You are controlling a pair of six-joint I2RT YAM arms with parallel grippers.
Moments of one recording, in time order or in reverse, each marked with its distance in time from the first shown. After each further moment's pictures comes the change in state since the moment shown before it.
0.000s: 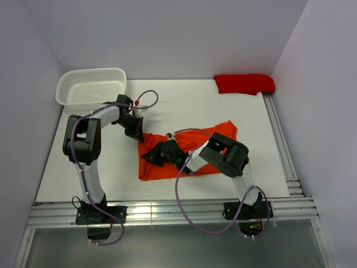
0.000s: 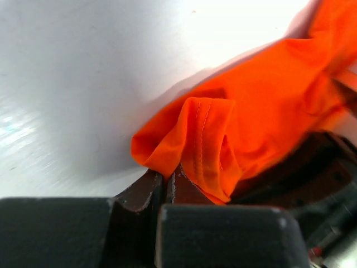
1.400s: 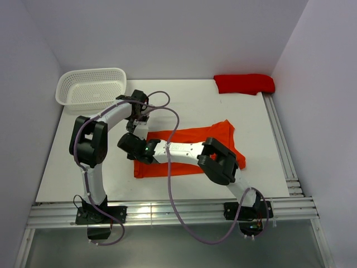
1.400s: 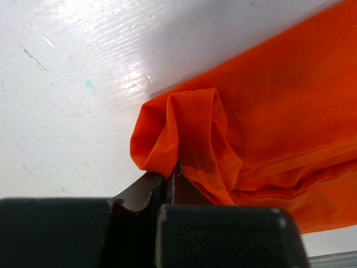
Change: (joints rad) left arm -0.178 -0.009 0.166 -0.201 -0.523 -0.026; right arm 0.202 0.061 0.809 -1.150 0.457 -0.454
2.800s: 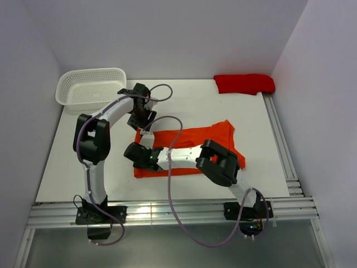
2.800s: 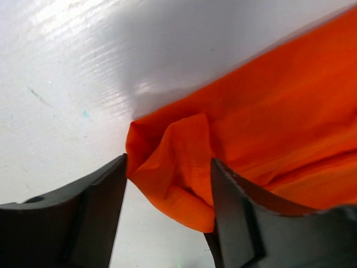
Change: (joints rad) left arm -0.004 0.061 0.134 -0.048 0.051 -0.006; right arm 0.031 0.014 -0.127 0.008 -0.005 0.068
